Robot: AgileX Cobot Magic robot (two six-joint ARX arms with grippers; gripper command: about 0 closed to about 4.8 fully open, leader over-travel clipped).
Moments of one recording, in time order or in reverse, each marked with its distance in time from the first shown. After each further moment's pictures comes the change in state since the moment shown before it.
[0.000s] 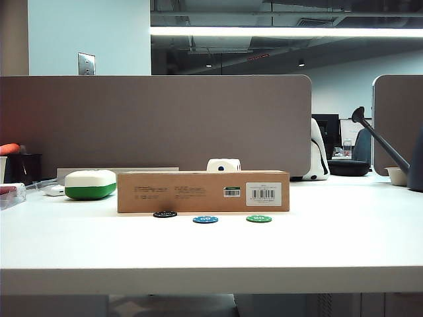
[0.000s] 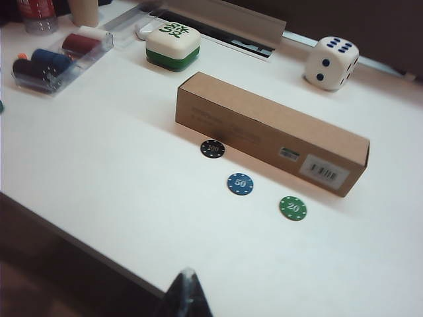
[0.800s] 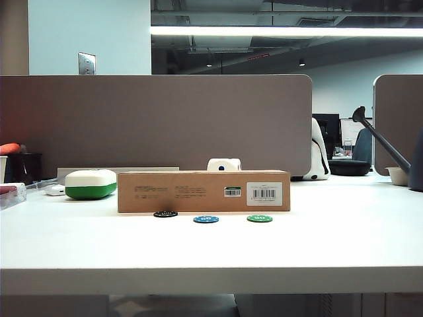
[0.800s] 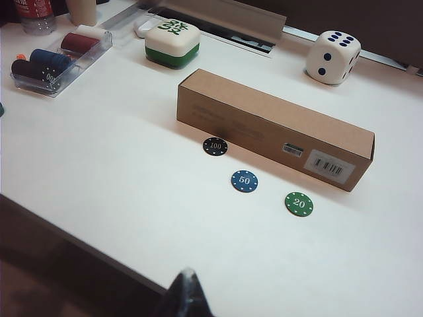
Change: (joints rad) left arm 0.000 0.000 0.000 0.000 0.000 0.000; right arm -0.001 0.011 0.000 0.003 -0.002 0.043
